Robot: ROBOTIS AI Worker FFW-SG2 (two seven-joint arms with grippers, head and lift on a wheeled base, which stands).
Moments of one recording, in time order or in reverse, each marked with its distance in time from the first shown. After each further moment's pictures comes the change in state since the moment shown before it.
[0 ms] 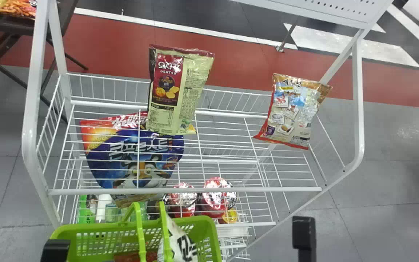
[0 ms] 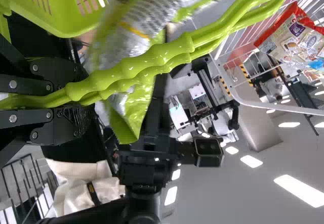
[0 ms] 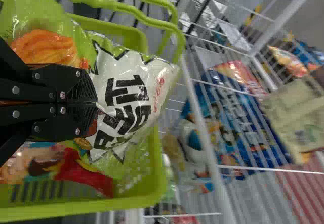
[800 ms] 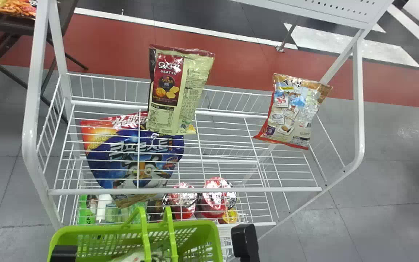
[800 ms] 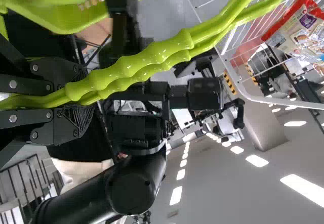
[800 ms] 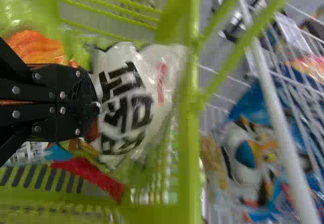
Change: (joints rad) left arm 0.022 0.000 -0.029 -0.024 -0.027 -0.003 0.006; right arm -0.108 -0.109 0.303 0.243 0.272 -0.206 0.064
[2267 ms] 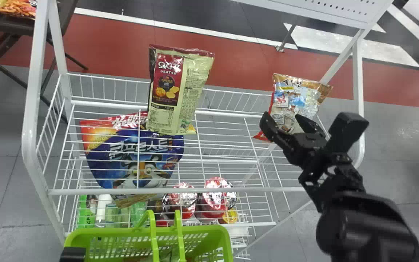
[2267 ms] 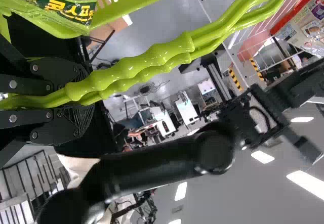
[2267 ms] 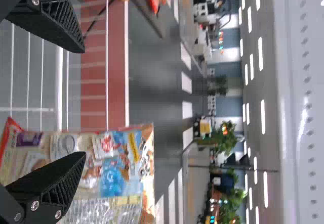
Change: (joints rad) left arm -0.008 0.002 -0.026 0.011 -0.015 0.002 -0.015; right arm -0.500 0.142 -0.389 0.254 0.206 -0.565 -0.255
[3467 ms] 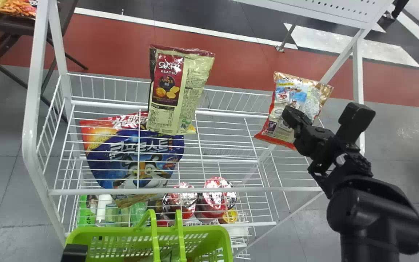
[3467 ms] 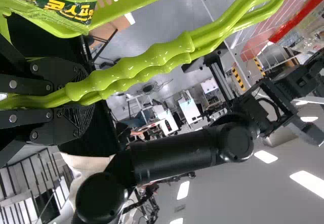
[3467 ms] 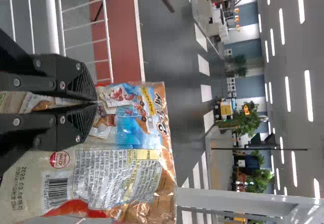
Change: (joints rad) left arm -0.022 0.006 -0.005 0.010 0.008 0.016 -0.001; right arm -0.049 -0.045 -0.055 0.050 -0.066 0.058 0.033
